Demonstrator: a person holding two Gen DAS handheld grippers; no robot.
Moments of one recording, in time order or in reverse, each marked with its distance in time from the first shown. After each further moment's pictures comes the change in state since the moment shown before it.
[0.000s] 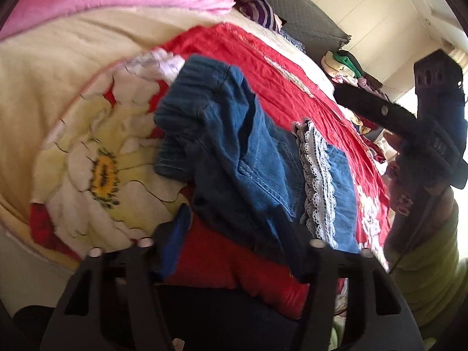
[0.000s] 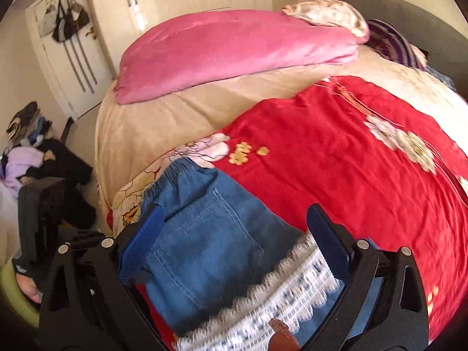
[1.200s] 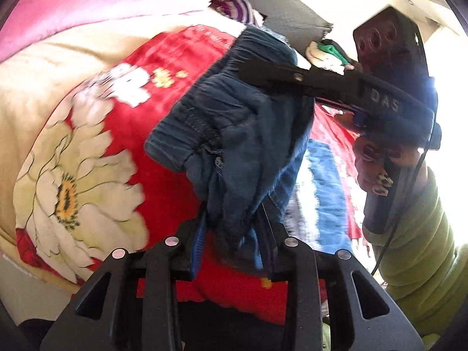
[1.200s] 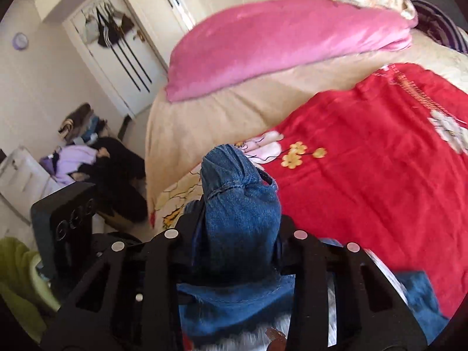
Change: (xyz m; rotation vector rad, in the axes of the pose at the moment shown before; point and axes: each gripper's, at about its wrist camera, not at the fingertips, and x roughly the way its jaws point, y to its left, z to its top) left arm 0.018 -0.058 0.015 0.133 -0.012 -0.019; right arm 0.013 -0.021 0.003 0.022 0.011 0.333
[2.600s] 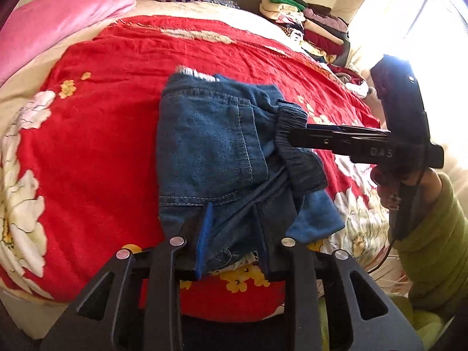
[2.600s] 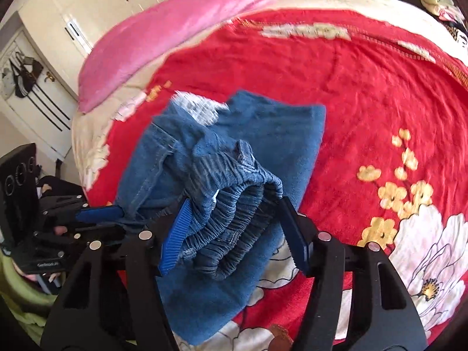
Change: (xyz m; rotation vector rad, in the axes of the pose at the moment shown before) left arm 0.041 -0.087 -0.032 0.288 0.132 0.005; right arm -0.107 -0.068 -0.155 0.343 -0.018 -0.359
